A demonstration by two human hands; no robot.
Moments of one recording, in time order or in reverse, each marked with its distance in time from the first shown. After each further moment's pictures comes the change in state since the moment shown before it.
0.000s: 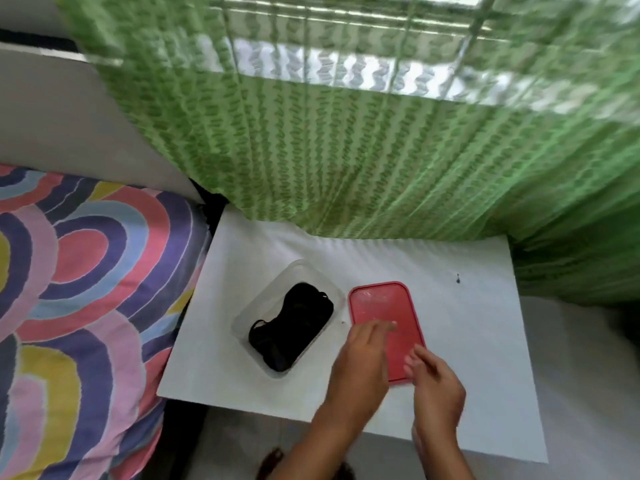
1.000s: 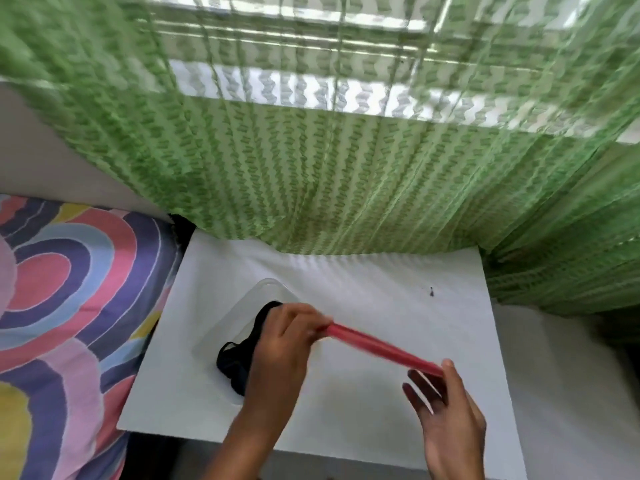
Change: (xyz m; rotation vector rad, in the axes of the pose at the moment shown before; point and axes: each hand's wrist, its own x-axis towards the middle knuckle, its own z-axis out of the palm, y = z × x) left_hand 0.016 0.010 -0.067 -0.120 0.388 0.056; right_hand 0.024 -0.025 -0.051 0.581 -0.064 0.237
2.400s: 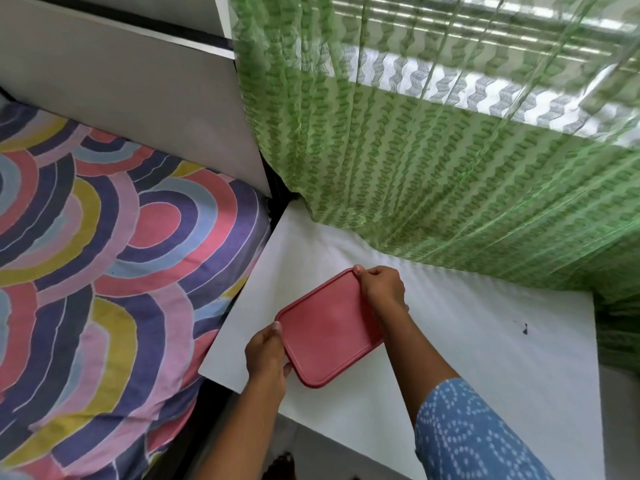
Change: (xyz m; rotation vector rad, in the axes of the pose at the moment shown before) left_hand -0.021 -0.113 -0.062 -0.607 0.499 -1.382; right_hand 0.034 0.100 0.236 -1.322 -0.367 -0.183
